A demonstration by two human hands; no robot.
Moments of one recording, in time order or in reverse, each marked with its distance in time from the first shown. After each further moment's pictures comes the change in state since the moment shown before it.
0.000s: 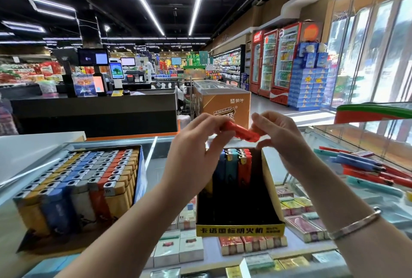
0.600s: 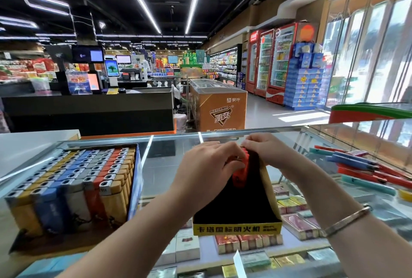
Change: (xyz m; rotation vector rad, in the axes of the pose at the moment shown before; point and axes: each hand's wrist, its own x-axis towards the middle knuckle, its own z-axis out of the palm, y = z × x) left_hand -0.016 -0.003 0.018 0.229 -0.293 0.025; right_hand 0.006 0.026 -0.001 -0.428 -0.153 0.294
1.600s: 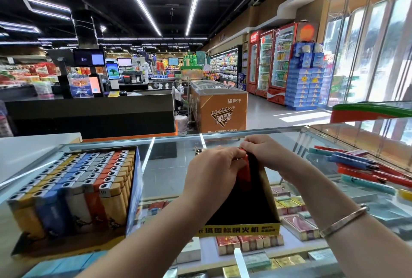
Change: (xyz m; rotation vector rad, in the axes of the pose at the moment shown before) left_hand 0.002 0.014 0.016 -0.012 0.037 -0.192; right_hand 0.007 0.005 0.004 0.001 0.015 -0.060
